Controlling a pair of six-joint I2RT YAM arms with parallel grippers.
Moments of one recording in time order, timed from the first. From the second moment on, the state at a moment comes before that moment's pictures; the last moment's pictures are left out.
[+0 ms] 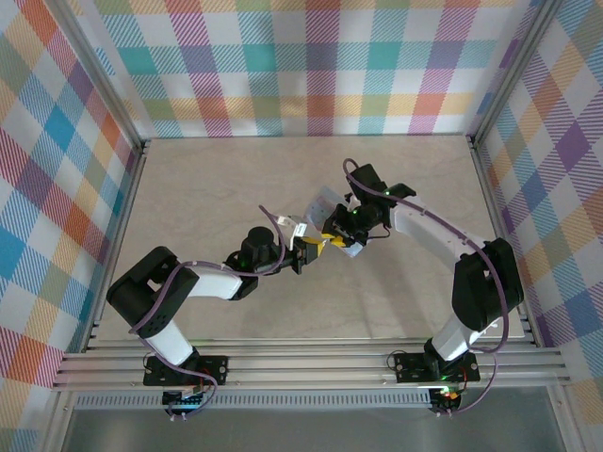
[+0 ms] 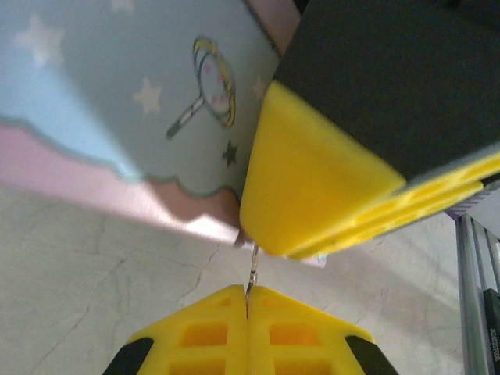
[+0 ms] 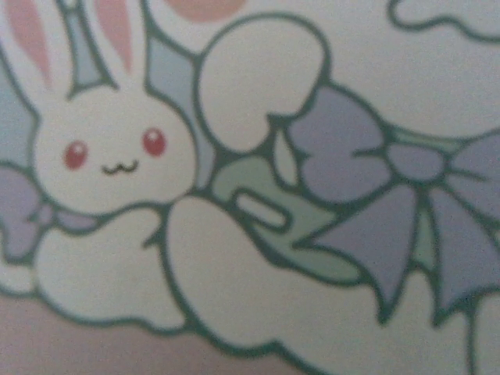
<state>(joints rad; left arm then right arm) -0.71 1.65 0.57 0.83 0.38 -0.38 0.53 1.64 1.29 -0.79 -0.50 0.91</state>
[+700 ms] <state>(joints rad) -0.71 1.63 0.52 0.87 0.35 -0.34 0.53 1.67 1.33 -0.83 -0.49 0.89</state>
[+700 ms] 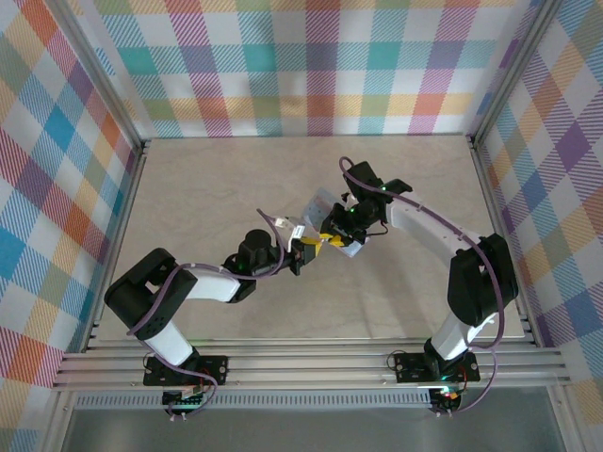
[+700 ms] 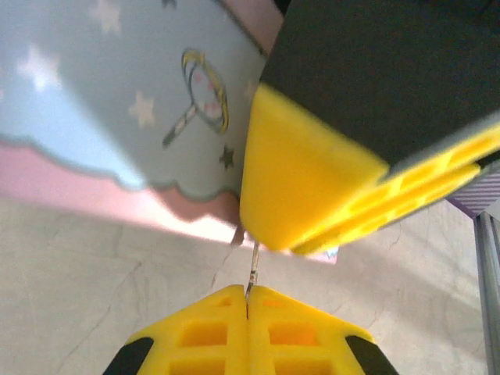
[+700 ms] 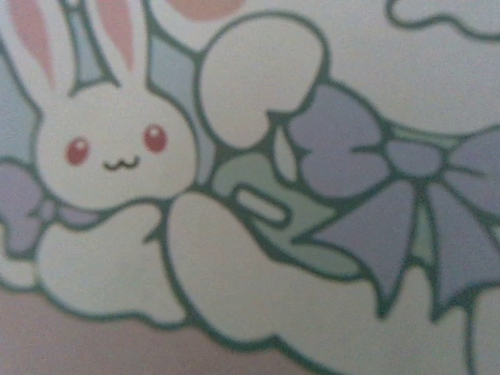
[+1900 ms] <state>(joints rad) -0.71 1.62 0.54 0.92 0.38 -0.39 0.52 1.67 1.33 -0.83 -0.49 0.91</state>
